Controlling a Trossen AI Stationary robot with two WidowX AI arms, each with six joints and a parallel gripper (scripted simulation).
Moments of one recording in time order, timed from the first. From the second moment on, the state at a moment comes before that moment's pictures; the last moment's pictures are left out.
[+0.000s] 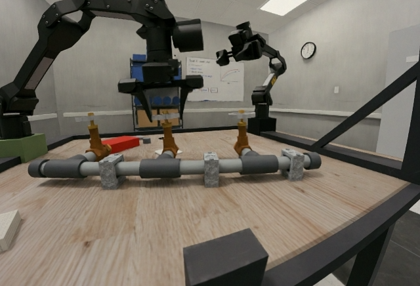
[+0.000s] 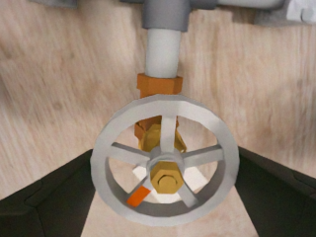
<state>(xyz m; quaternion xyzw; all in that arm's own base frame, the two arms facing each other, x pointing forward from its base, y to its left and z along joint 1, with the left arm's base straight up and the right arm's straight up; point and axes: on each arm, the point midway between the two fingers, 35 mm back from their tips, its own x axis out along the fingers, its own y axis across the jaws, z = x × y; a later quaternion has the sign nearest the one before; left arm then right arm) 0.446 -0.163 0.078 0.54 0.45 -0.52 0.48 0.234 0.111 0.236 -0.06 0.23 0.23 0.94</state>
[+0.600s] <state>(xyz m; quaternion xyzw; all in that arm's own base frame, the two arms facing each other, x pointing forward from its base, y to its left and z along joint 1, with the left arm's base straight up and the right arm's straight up) 0.445 -0.164 0.078 0.39 0.58 -0.37 0.62 0.234 0.111 0.239 -0.06 0.22 0.23 0.95</state>
